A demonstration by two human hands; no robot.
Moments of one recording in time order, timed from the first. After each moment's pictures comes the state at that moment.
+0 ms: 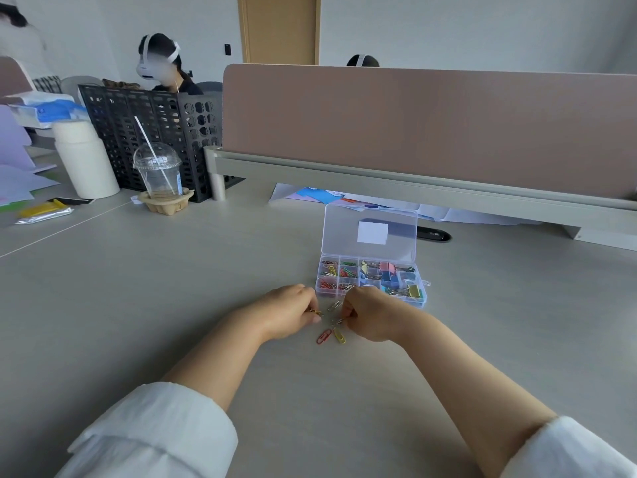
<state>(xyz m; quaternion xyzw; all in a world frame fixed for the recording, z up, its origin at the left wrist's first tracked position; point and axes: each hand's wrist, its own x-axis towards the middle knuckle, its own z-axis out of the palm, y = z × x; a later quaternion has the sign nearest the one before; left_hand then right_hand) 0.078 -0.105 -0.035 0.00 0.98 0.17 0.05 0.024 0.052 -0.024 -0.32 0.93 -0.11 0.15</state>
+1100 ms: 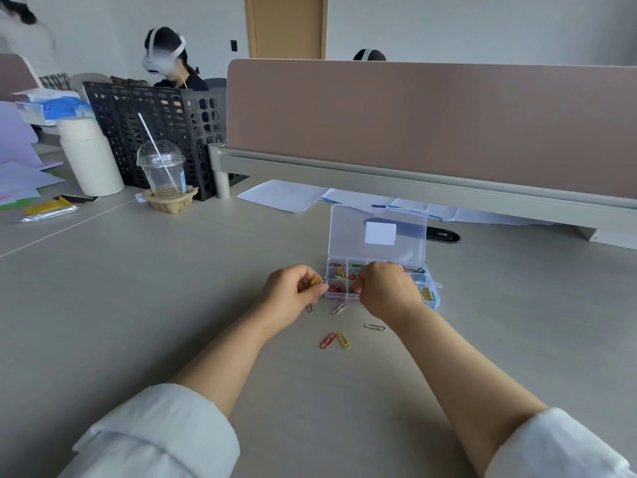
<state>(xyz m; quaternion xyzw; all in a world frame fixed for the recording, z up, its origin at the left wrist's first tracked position) 0.061 -0.110 -0.048 -0.06 0.87 0.46 -0.15 -0.006 0.042 -0.029 -0.21 0.96 -0.15 -0.04</state>
